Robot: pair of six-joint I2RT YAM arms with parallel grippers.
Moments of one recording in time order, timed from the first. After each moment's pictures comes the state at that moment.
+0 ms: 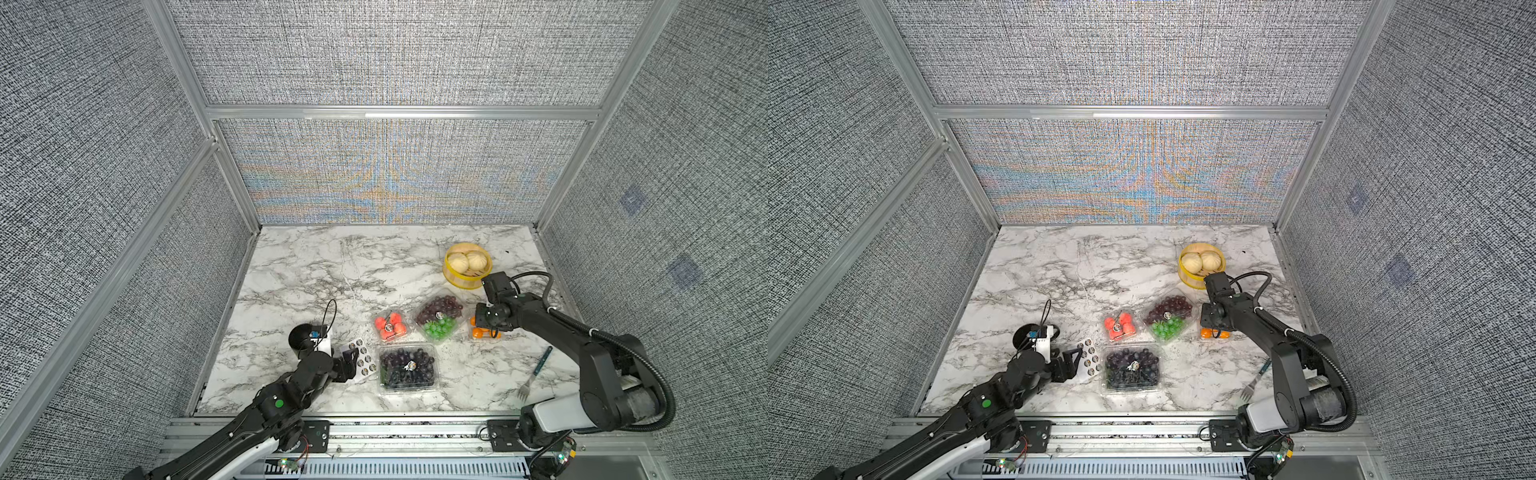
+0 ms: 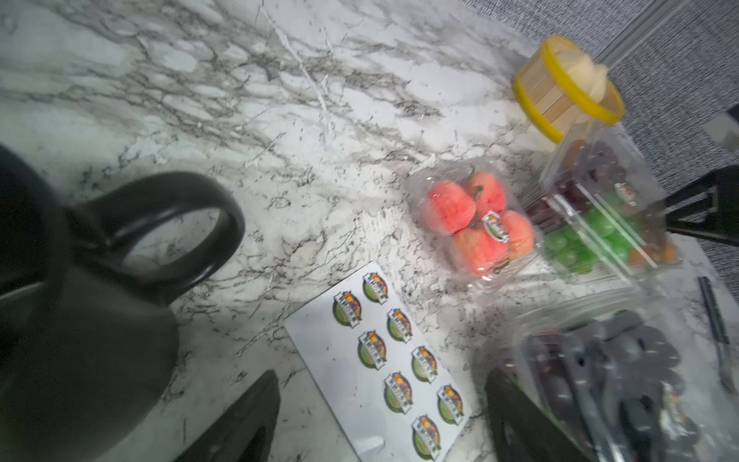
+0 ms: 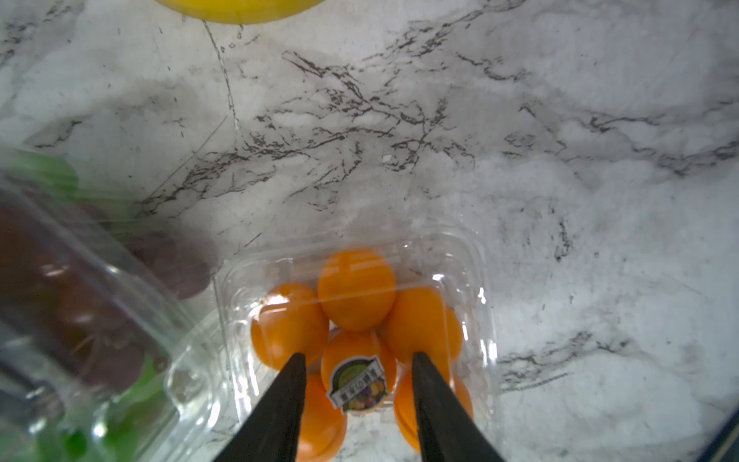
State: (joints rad) left arm -0.86 0.41 0.17 -0.32 -0.27 -0.68; right arm 0.26 1.44 0.82 -0.58 0.14 0.40
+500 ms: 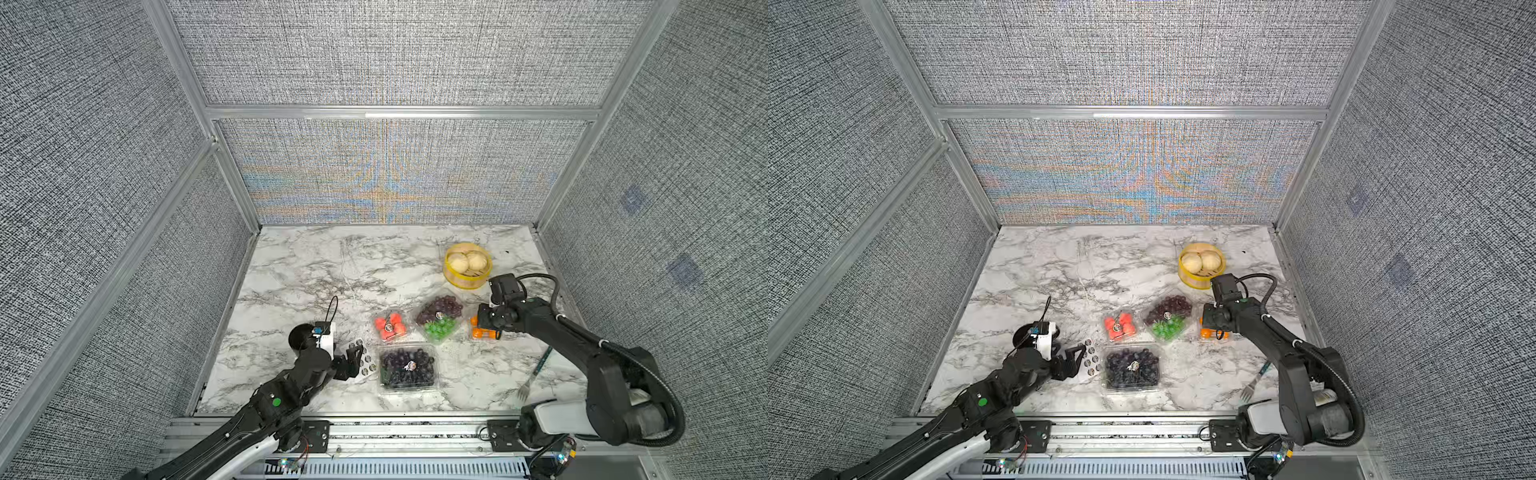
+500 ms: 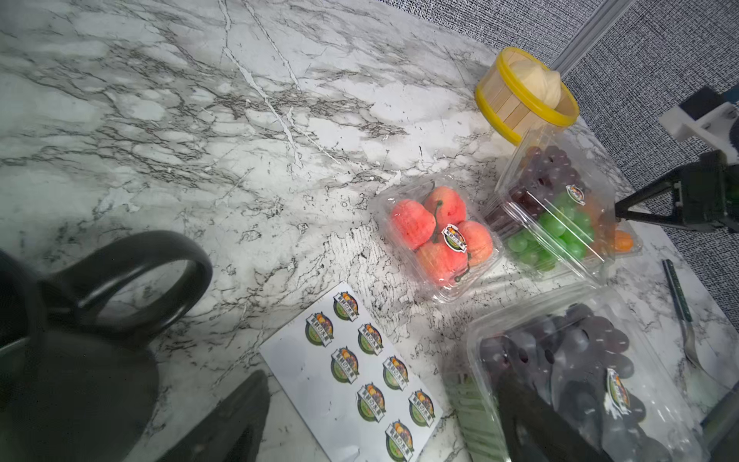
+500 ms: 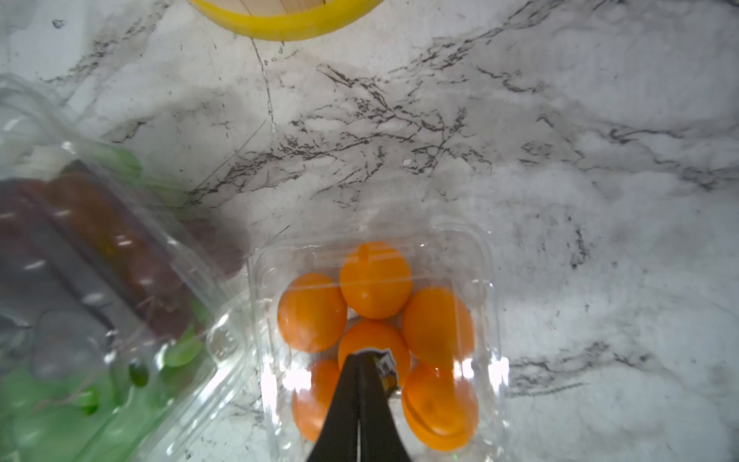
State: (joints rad) left arm -0.86 0.46 0.20 -0.29 -0.23 -0.61; right arm 0.22 1.41 0.78 -0.52 0.05 0.35
